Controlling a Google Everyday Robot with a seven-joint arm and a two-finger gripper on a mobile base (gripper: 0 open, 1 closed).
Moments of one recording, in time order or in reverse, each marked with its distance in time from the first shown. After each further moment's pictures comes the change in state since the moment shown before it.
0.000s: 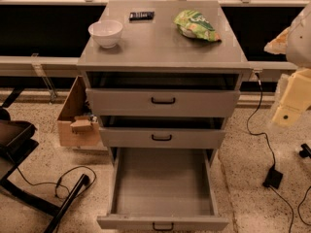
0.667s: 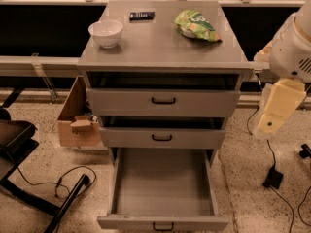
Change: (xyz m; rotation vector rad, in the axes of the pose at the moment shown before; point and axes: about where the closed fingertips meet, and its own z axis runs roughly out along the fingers) arm -0.009 0.005 0.024 -0.023 0.015 0.007
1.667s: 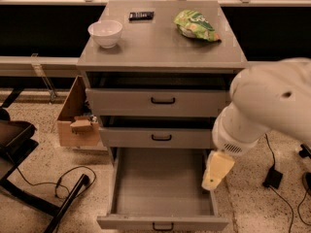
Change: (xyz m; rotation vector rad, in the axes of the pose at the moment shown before) arm -0.007 0.058 0.181 -0.036 0.030 0.070
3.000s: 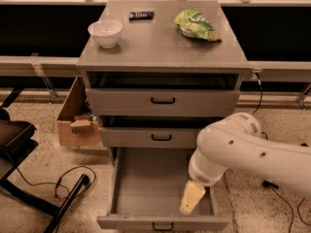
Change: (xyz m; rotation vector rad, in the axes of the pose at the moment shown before) arm -0.005 0.044 0.136 -0.079 0.001 0.078
